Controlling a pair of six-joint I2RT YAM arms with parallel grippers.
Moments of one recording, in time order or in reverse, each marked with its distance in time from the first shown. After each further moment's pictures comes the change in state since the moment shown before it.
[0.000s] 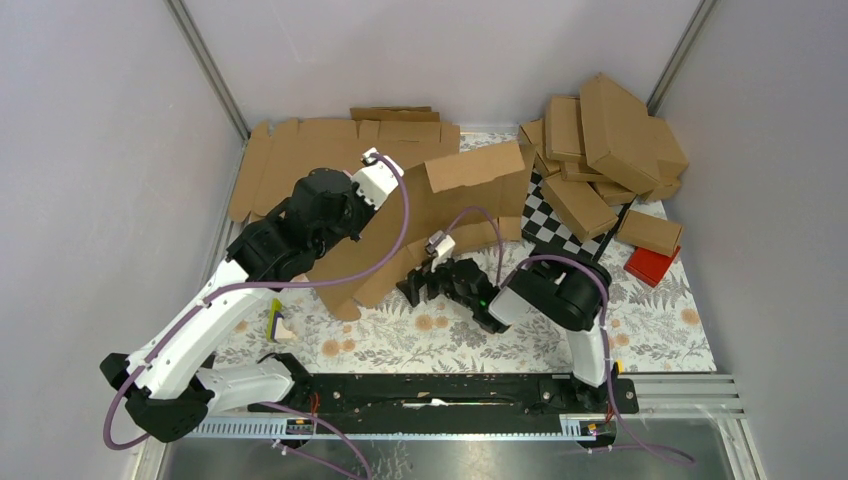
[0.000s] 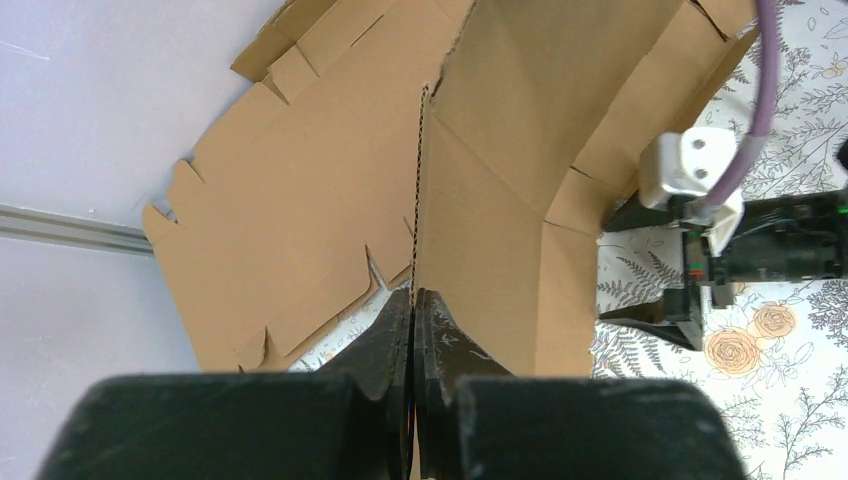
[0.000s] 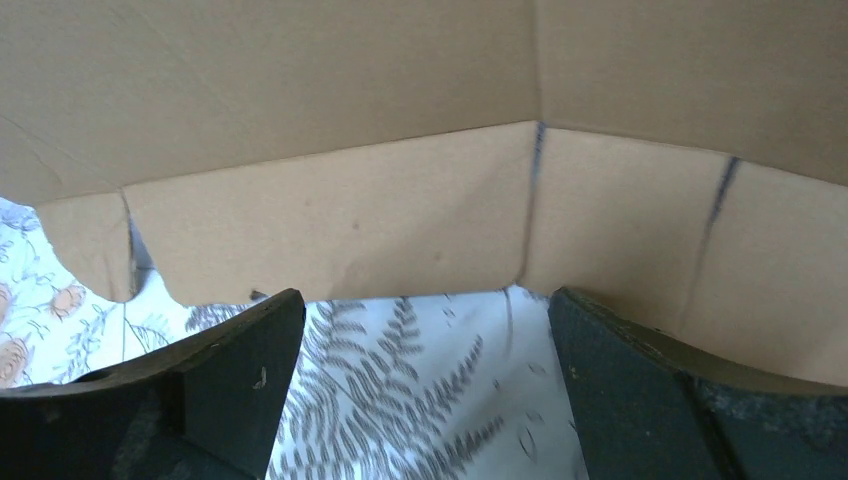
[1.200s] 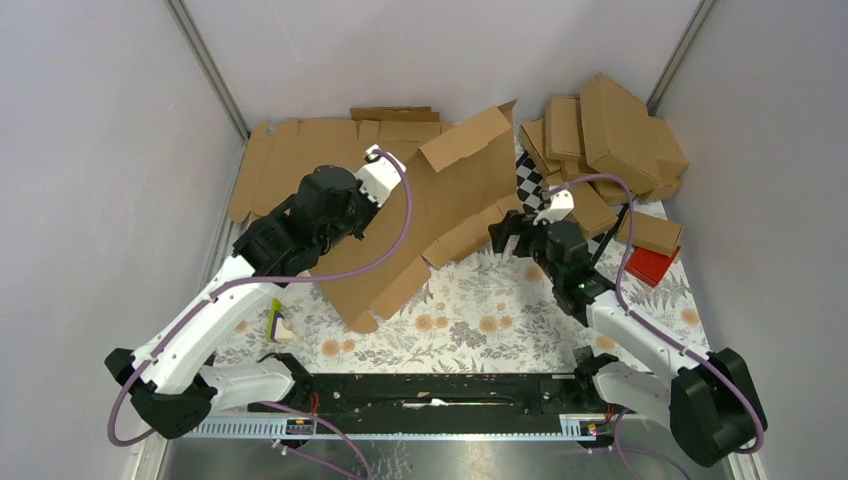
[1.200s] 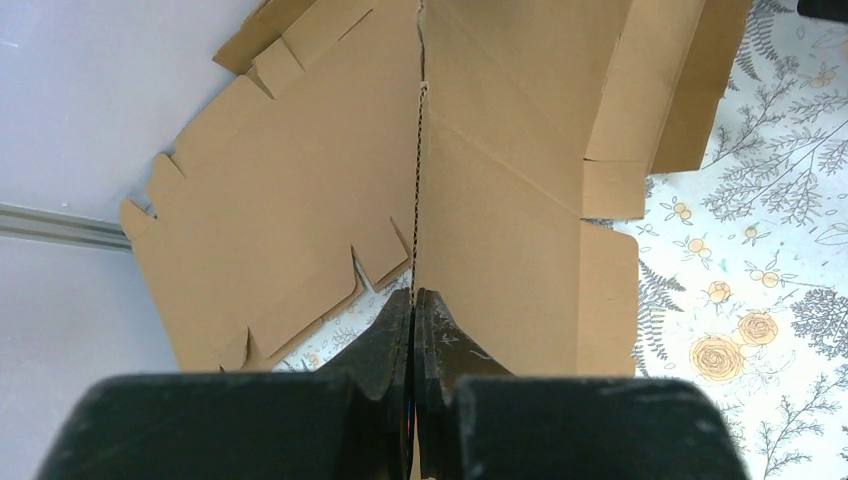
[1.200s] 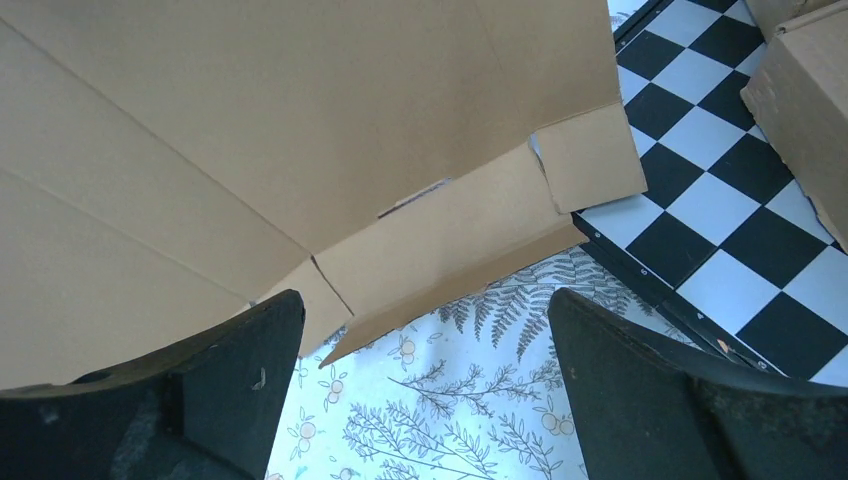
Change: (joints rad) left arm 0.010 0.019 0.000 0.013 0.017 -0.034; right arm -0.423 -0.975 -0.156 -0.872 0.130 0.111
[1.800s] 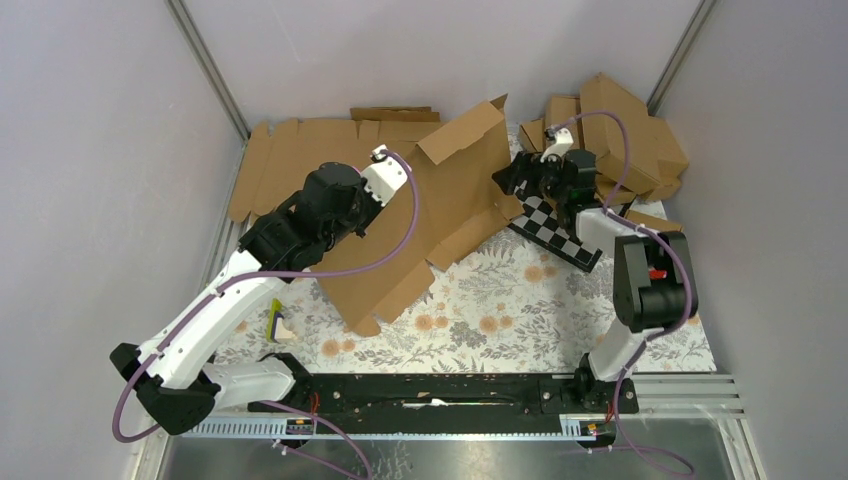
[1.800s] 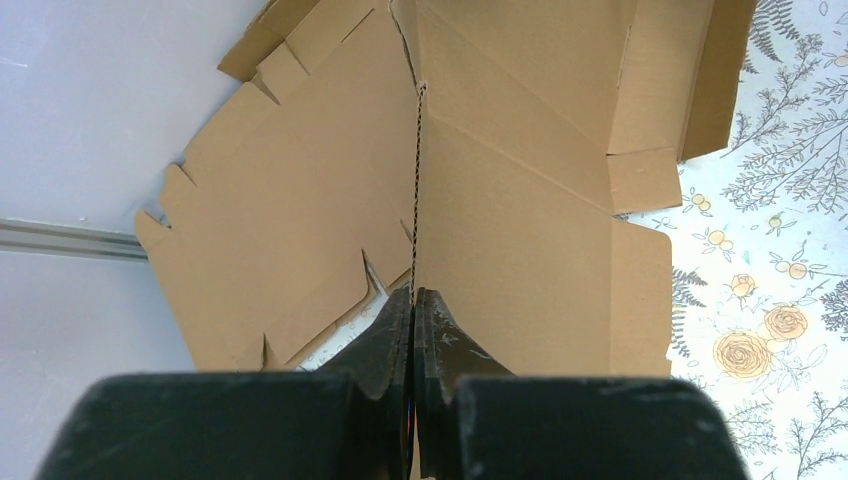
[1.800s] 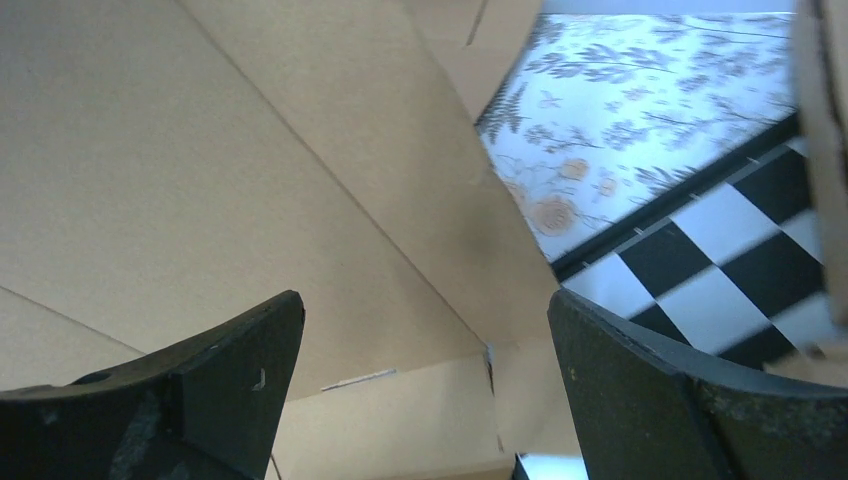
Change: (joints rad) left arm 0.011 0.033 0.003 0.011 0.007 0.056; right arm -0.378 0.635 0.468 0.175 -0.556 -0.050
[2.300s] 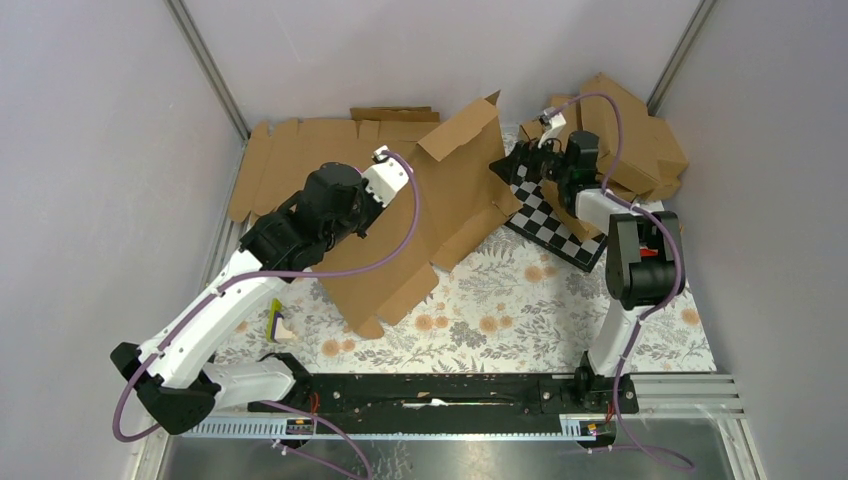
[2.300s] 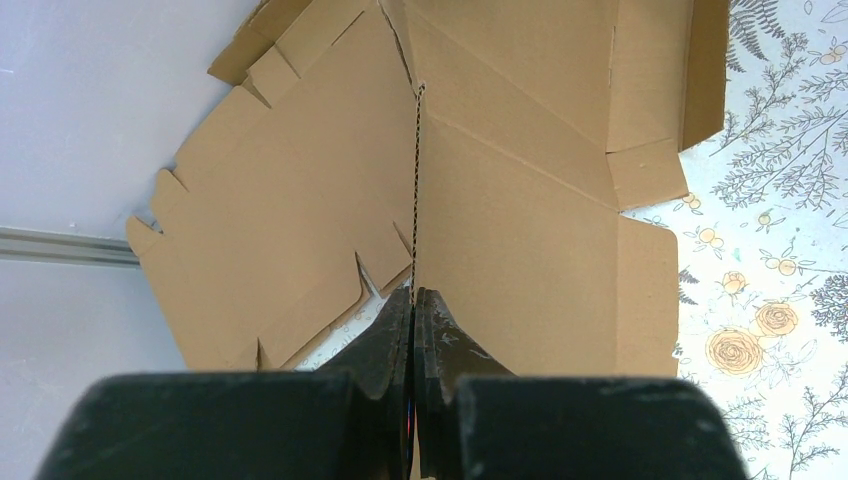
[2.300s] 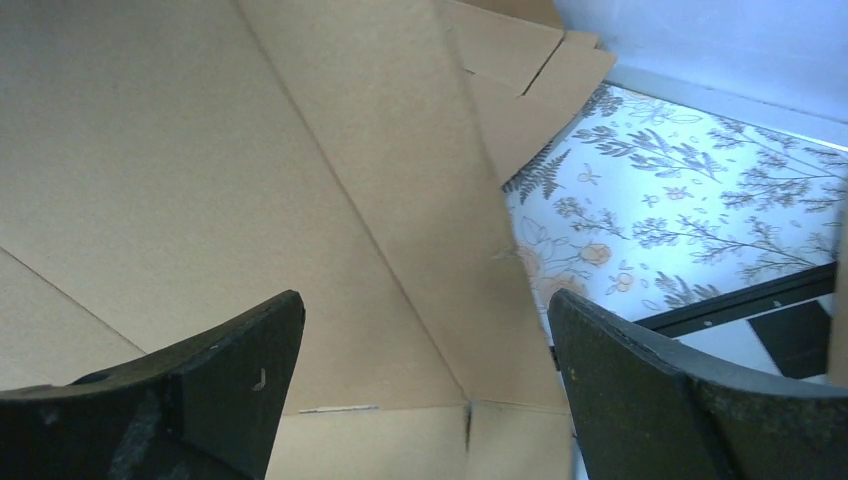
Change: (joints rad) left arm 0.000 0.001 -0.002 0.000 0.023 -0.001; right arm -0.033 0.193 0.216 0.011 -0.282 -0.127
